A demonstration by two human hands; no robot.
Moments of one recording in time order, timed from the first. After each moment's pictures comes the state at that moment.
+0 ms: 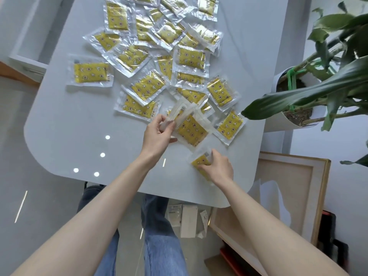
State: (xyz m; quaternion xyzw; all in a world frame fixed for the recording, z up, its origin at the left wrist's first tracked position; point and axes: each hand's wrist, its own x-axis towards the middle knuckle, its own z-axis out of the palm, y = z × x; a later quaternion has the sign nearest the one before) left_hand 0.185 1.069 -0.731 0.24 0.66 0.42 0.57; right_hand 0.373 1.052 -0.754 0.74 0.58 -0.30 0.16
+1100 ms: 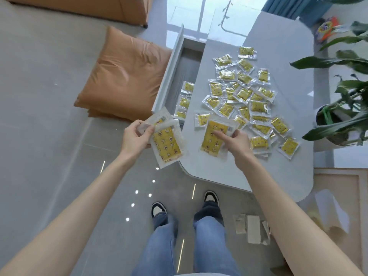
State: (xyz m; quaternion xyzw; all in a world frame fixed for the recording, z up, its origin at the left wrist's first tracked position) left_hand -0.237 0.935 -0.498 0.31 0.71 0.44 0.46; right_hand 0.023 1.006 -0.503 0.68 0.40 -0.56 -0.25
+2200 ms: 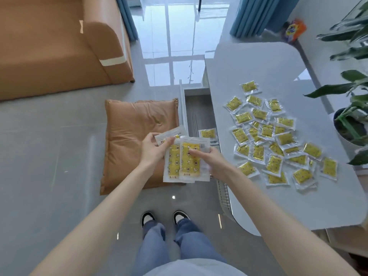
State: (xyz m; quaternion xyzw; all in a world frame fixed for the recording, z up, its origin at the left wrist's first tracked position) left_hand -0.456 1.236 -0.455 0.38 0.69 0.33 0.53; right_hand -0.273 1.217 -0.480 0.61 0.26 -0.70 -0.28
